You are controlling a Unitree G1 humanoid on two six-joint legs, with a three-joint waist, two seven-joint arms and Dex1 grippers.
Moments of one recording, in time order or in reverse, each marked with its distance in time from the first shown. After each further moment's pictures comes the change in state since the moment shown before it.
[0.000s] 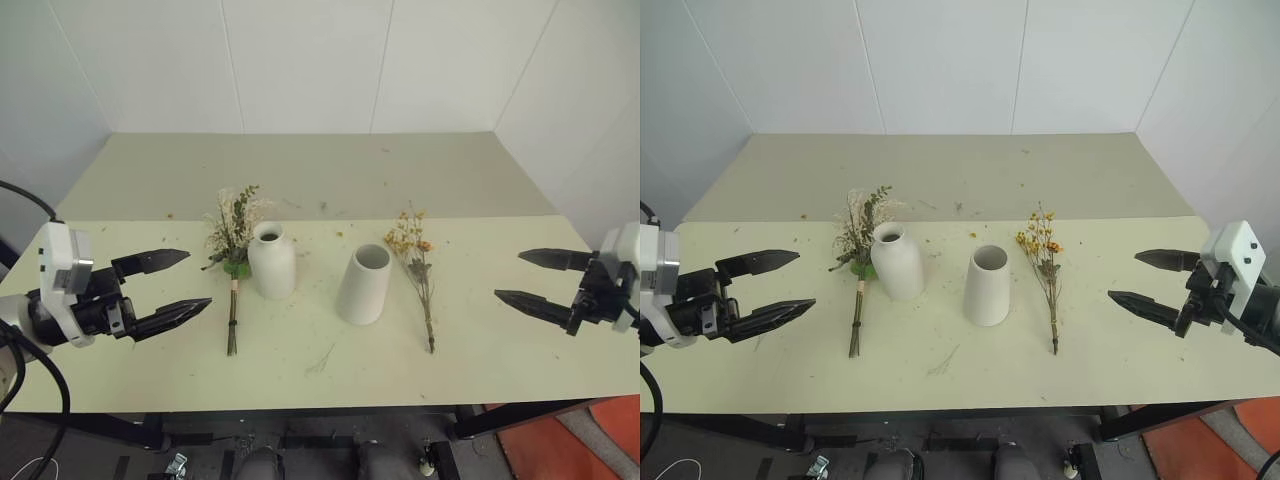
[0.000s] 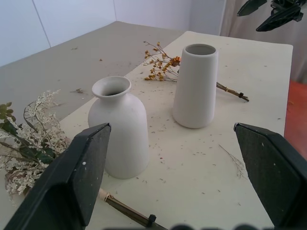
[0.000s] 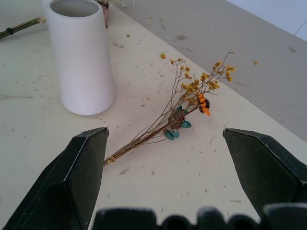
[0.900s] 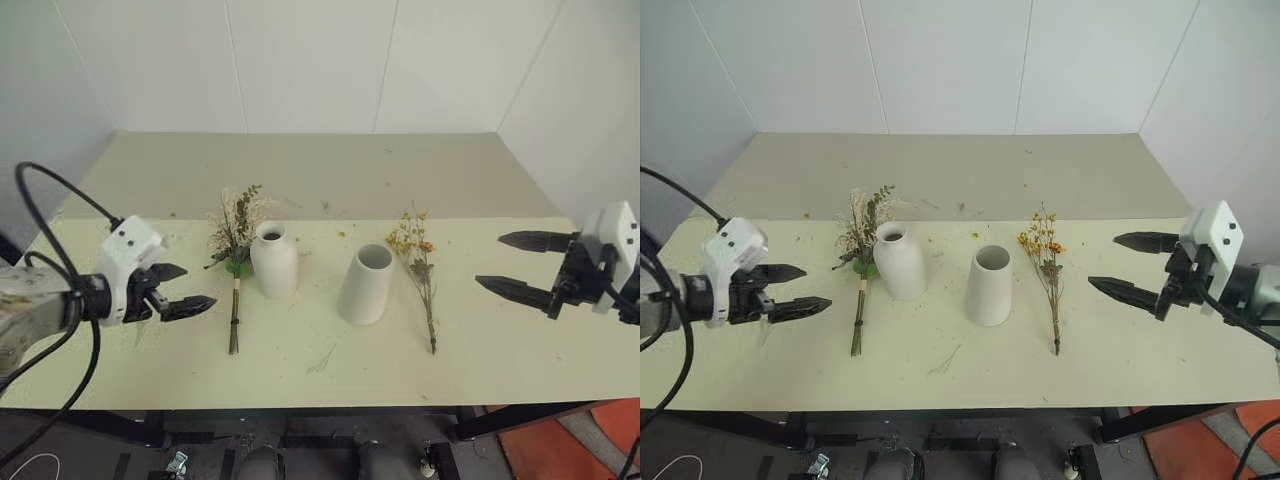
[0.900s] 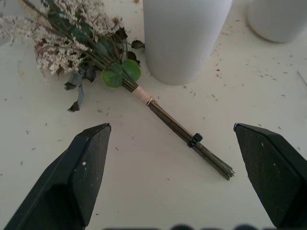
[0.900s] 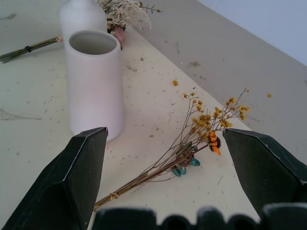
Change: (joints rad) left arm -0.365 0.171 -0.395 0.042 0.111 0.566 0.384; right arm -0.140 0.000 0.087 -0.026 0.020 0.020 -0.004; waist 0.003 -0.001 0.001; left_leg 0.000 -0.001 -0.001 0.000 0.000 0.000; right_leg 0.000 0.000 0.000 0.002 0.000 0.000
